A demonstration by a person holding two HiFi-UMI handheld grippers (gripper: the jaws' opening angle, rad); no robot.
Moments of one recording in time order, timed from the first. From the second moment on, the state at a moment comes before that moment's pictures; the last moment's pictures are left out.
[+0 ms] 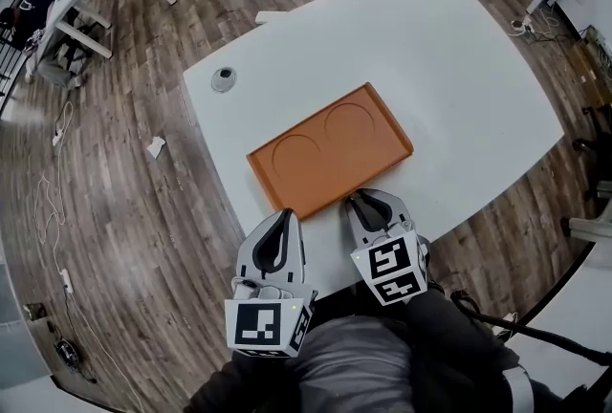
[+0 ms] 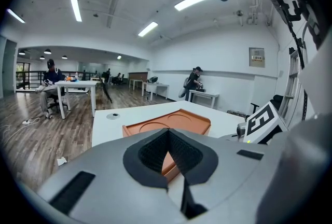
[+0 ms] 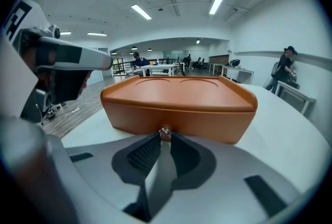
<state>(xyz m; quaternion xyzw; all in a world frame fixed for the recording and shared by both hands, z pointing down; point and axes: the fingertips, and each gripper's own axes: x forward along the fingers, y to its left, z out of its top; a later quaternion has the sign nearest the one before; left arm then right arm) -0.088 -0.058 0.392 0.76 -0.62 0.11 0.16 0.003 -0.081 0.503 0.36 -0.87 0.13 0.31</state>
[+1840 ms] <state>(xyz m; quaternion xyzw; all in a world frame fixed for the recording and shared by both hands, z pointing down) -0.029 0.004 0.391 0.78 -0.60 0.14 0.15 0.063 0.010 0.499 0.36 -0.88 0.16 0.27</state>
